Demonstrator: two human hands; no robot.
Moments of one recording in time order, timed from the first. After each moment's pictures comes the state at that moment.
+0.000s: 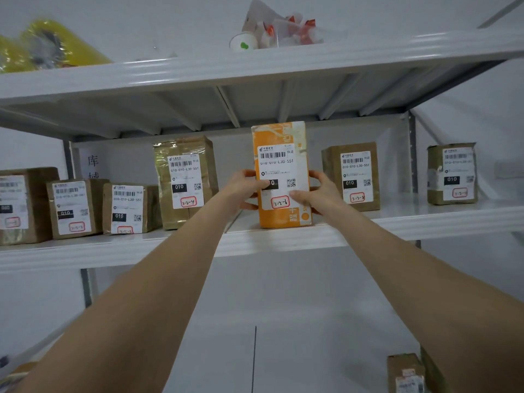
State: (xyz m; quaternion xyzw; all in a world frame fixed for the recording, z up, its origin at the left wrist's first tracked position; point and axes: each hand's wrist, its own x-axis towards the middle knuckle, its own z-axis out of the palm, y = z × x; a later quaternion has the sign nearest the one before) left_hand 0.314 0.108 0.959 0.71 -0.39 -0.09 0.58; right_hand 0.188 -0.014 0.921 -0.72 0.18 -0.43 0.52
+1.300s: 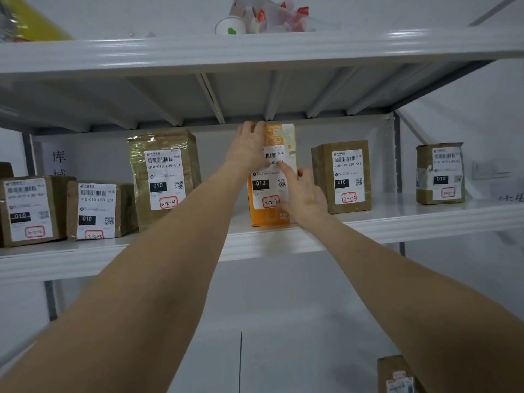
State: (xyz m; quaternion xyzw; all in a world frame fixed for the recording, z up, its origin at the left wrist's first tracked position) left_hand 0.325 0.052 1.014 0.75 -0.49 0.35 0.27; right_hand 0.225 -0.018 0.919 -0.85 0.32 -0.41 0.01
